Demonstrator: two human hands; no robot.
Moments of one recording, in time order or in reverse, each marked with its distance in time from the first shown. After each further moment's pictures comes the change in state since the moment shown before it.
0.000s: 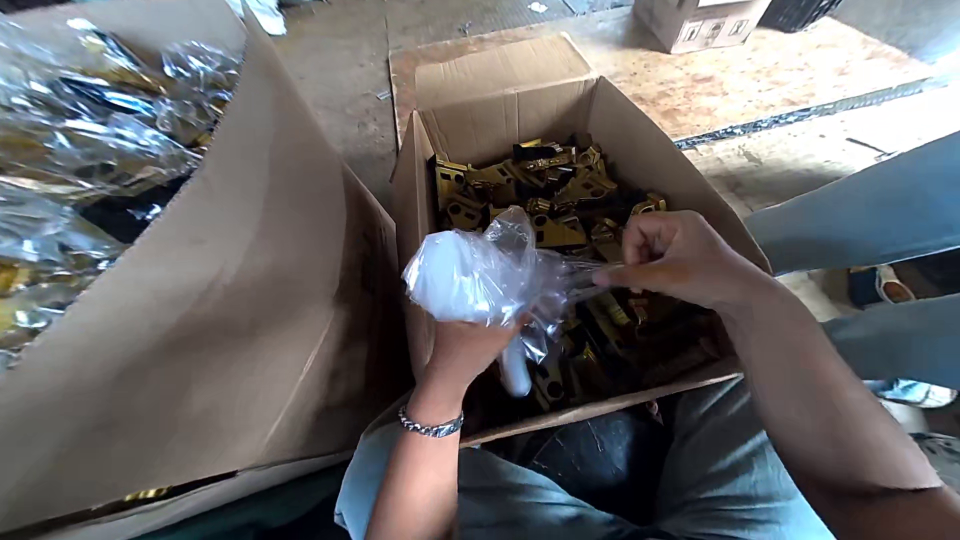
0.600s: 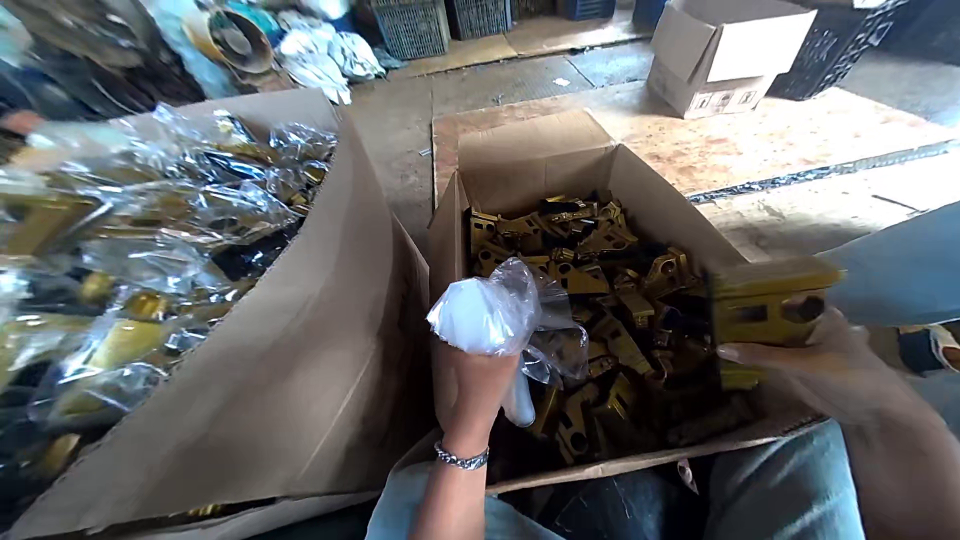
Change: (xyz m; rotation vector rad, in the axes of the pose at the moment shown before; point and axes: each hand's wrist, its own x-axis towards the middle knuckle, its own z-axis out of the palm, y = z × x) left_hand 0.008 -0.012 0.003 0.008 0.370 0.042; right_hand -0.064 0.033 -0.022 0.335 0.474 -0.024
